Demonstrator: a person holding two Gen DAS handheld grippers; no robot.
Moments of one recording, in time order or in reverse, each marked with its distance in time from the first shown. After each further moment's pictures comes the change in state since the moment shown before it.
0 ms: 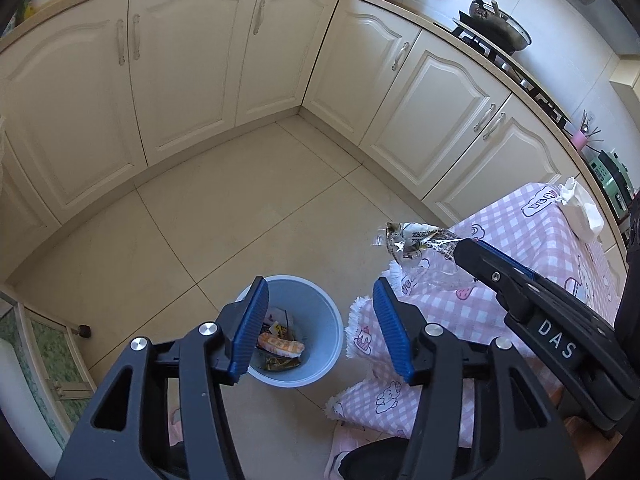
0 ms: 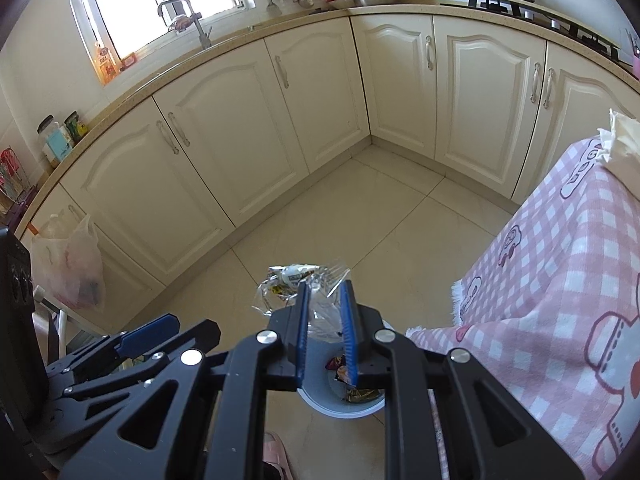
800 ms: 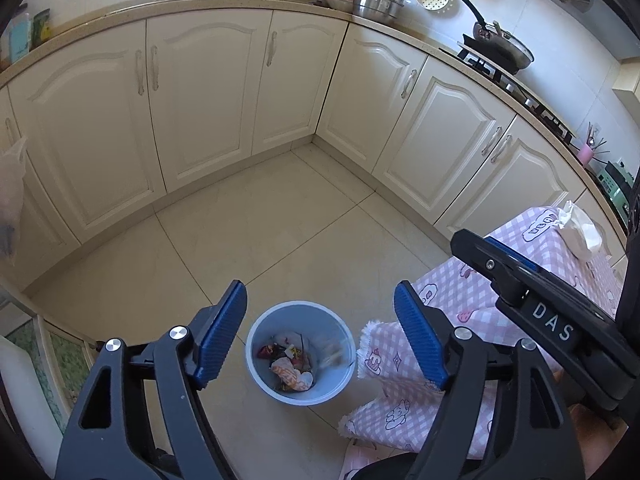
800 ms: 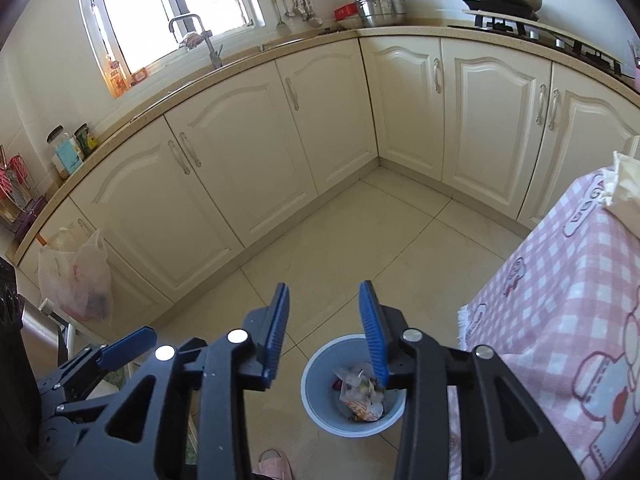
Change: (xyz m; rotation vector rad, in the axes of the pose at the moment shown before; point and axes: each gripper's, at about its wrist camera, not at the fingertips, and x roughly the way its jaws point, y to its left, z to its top) left arm -0.032 -0.005 0.012 0.007 -0.102 0.056; right arm -0.017 0.005 0.019 -0.011 -0.074 0.020
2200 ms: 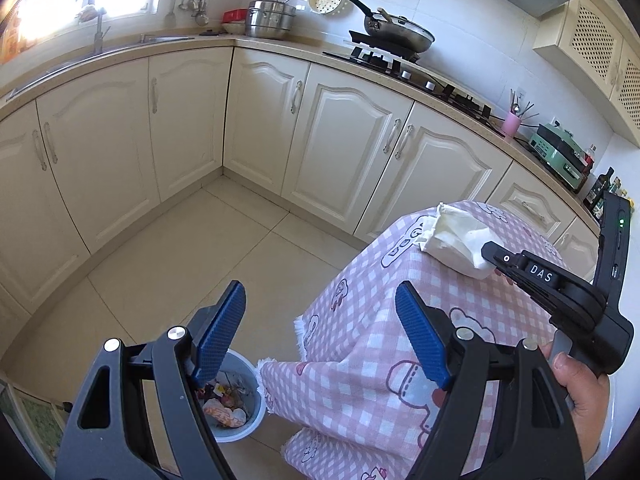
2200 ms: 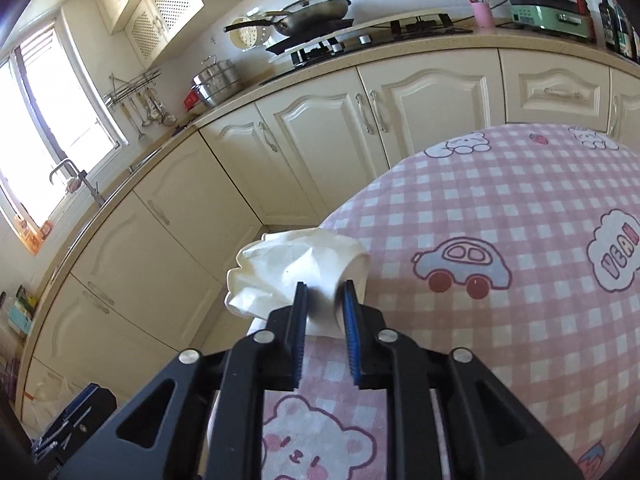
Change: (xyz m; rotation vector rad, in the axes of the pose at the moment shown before) left arm -0.001 -0.165 0.023 0.199 -0.061 -0.190; right arm -0.098 -0.249 0.021 0.421 -0.204 -0.219
